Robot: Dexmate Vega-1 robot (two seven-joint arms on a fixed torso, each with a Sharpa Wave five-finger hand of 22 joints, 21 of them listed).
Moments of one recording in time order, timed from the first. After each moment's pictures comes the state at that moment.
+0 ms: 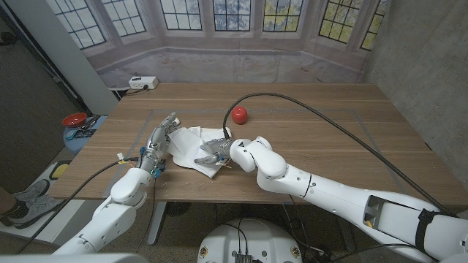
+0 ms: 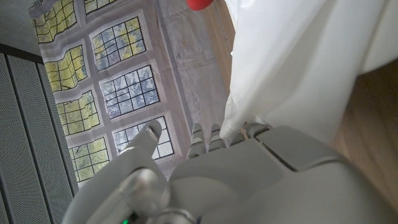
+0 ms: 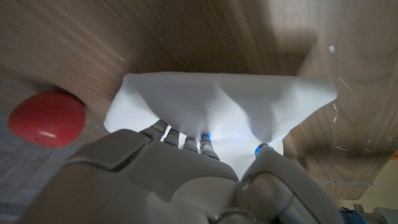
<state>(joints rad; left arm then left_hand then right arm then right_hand) 1.27 0.66 0.21 -1.58 -0.63 -0.44 0.07 0.31 0.17 0.62 -0.01 0.18 0.10 0.00 0.18 0.18 0.00 0.06 0.21 0.19 -0.03 0.10 0.18 0.17 0.12 0.08 0.20 0.17 -0.56 -0.37 -1.16 -1.79 -0.94 -0.46 0.68 0.19 0.14 0.14 0.17 0.22 -0.07 0.00 0.19 0.18 -0.11 -0.01 0.19 0.17 -0.17 0.07 0.20 0.21 -0.02 0.03 0.19 0.17</state>
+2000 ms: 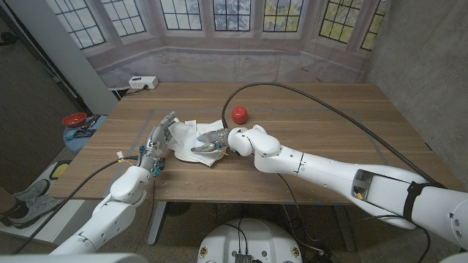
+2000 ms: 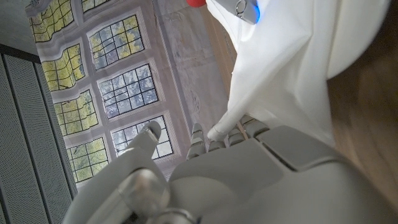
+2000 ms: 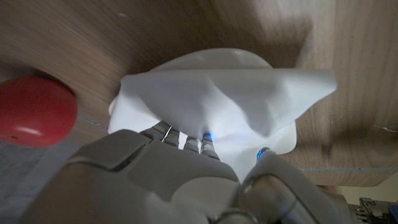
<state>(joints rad) 1.25 0.66 0.21 -1.57 -0.63 -0.42 0.07 0.30 0.17 0.62 0.01 0.18 0.09 -0.01 0.18 0.18 0.00 0.06 0.21 0.19 -0.03 0.10 0.18 0.17 0.12 0.08 0.20 0.17 -0.39 -0.35 -1.25 -1.64 -0.71 -0.47 0.55 0.14 0.13 0.13 0.16 0.24 -0.05 -0.03 0.19 0.18 -0.09 -0.03 0.19 0.17 -0.17 0.05 0.20 0.20 -0.02 0.02 0.19 0.17</state>
